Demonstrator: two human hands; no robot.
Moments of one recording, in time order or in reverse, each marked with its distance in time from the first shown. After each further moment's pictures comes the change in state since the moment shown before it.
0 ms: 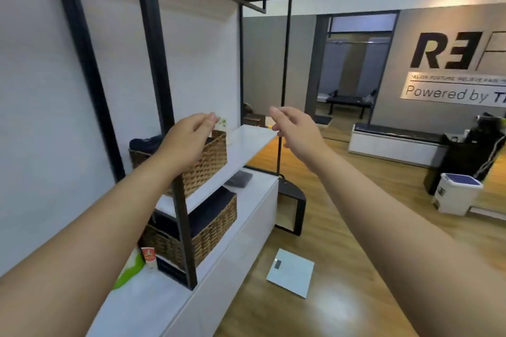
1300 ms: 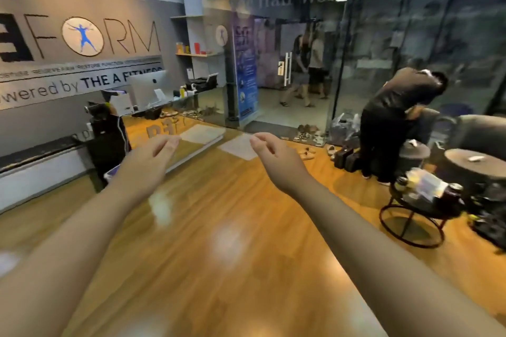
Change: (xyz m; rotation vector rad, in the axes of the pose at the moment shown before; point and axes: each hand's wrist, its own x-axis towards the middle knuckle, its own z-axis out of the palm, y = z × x) left_hand 0.214 0.363 0.768 -0.516 -1.017 0.806; right_hand -0.061 0.335 -0.551 -0.632 1.116 0.683
